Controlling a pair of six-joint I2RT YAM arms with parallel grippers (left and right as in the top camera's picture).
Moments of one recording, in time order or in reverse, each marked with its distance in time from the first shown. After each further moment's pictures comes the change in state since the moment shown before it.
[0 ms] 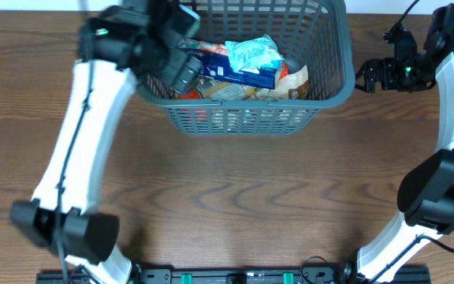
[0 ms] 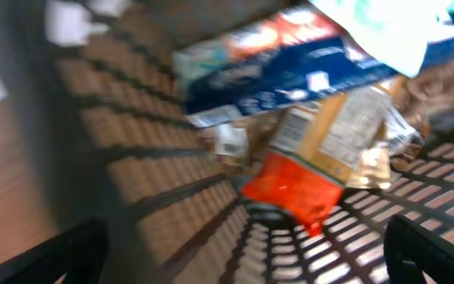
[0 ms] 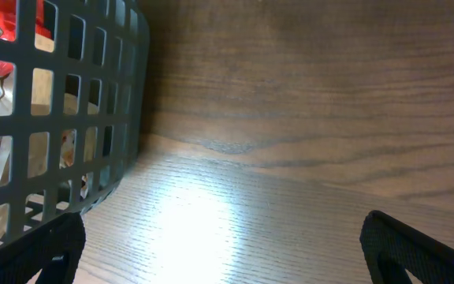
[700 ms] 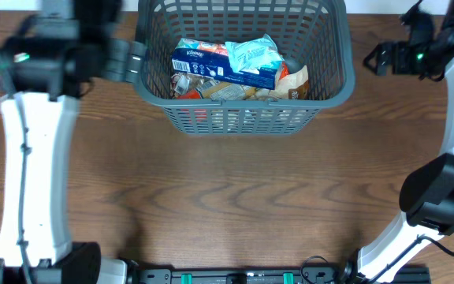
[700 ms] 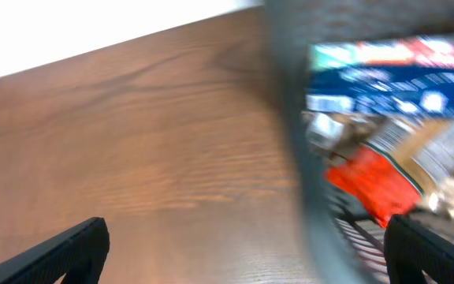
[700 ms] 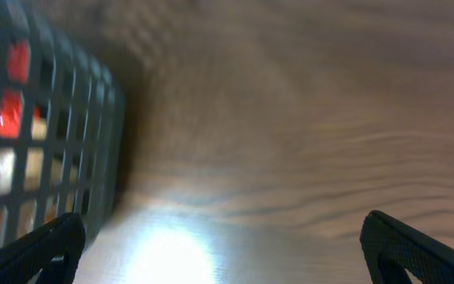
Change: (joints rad) left arm 0.183 -0.153 0.000 -0.051 -0.137 -0.171; right arm -0.026 -0.003 0.103 0.113 0.033 0.056
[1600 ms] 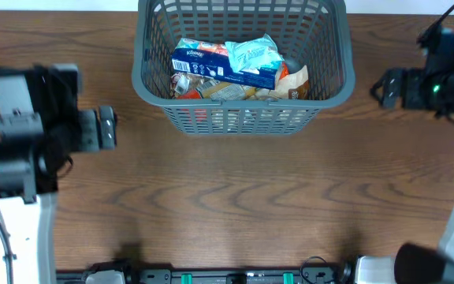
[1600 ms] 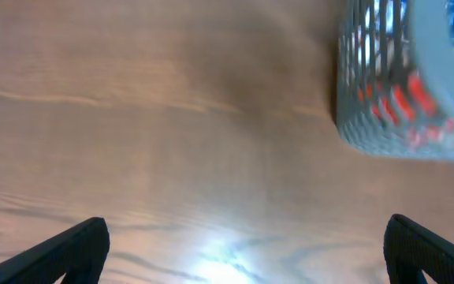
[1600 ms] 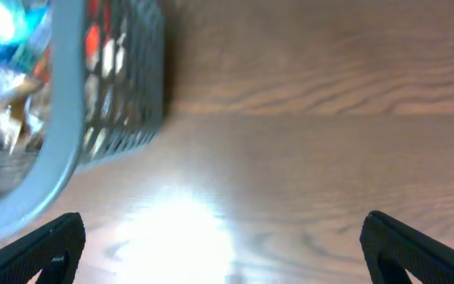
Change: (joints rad) left arm 0.135 -0.462 -0.572 0.051 0.062 -0.097; right arm 0.075 -0.438 -0.144 -0.326 0.114 0.102
